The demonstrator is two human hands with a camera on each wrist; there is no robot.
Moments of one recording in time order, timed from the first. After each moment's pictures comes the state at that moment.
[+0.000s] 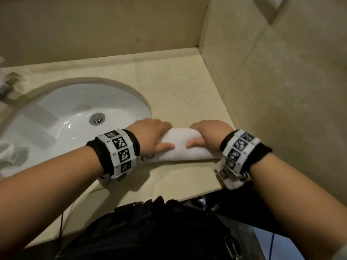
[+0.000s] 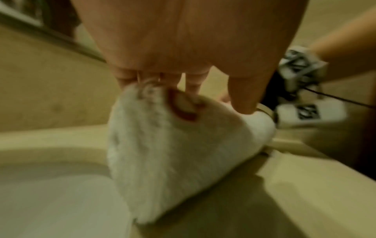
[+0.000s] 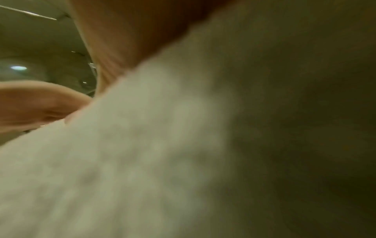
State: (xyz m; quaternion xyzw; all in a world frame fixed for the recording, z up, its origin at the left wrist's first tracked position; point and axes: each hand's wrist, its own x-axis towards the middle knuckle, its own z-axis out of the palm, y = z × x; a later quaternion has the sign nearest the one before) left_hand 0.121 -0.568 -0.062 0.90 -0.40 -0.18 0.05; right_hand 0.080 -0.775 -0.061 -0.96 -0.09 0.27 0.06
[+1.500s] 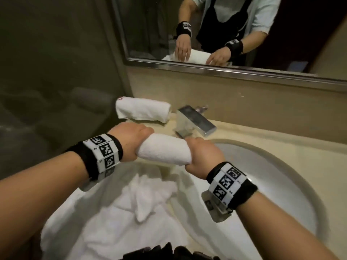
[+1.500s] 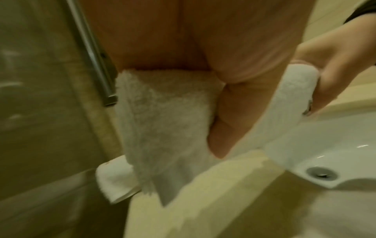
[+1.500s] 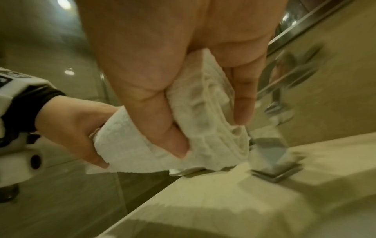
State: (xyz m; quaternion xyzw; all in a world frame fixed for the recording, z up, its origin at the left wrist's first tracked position) left_hand 0.185 -0.102 0.035 0.98 -0.13 -0.10 -0.12; right_hand 0.212 -0.323 -0.012 -0.95 -0.27 0.08 0.14
